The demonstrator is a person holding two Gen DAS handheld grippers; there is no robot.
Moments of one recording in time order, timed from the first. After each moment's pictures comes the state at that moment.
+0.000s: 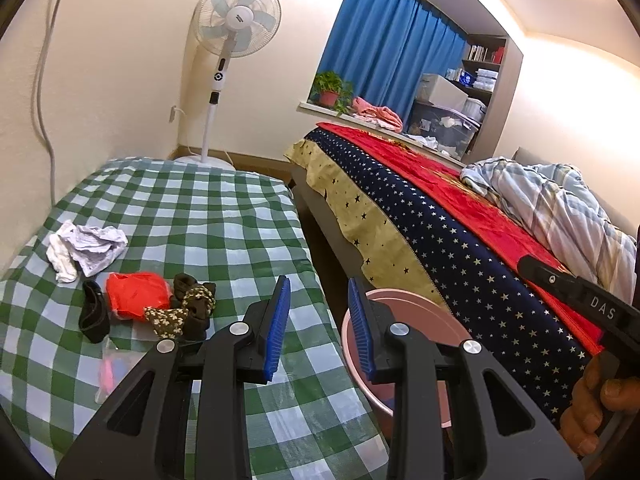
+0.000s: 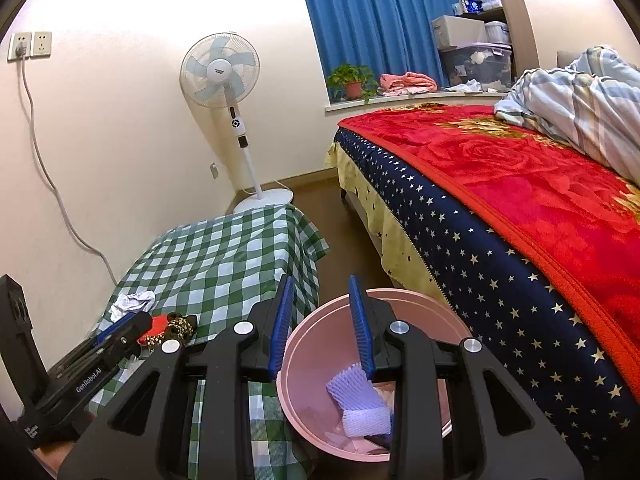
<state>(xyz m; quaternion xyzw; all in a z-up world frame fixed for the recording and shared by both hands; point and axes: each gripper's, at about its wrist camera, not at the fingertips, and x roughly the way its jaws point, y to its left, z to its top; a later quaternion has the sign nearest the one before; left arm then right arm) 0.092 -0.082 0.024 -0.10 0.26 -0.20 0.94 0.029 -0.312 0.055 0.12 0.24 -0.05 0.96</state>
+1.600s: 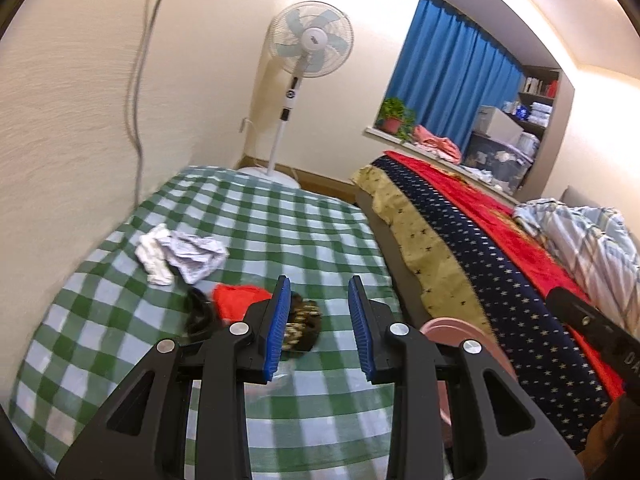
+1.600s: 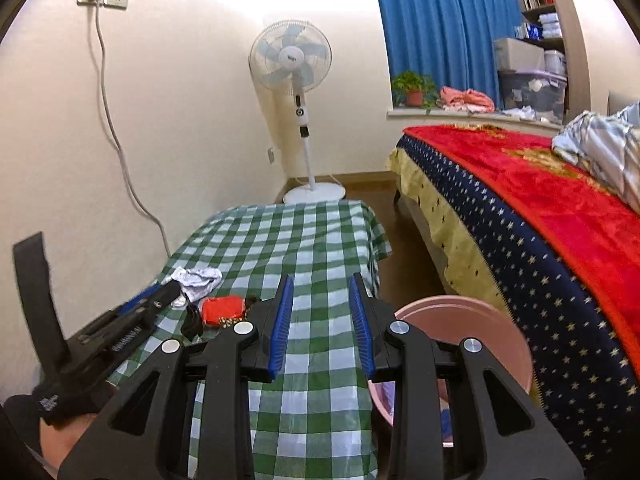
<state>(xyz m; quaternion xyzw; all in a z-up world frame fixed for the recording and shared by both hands) 0.079 0.004 0.037 -0.13 0.24 -0.08 0.96 0.032 -0.202 0.073 0.06 0.25 0.03 0.97</state>
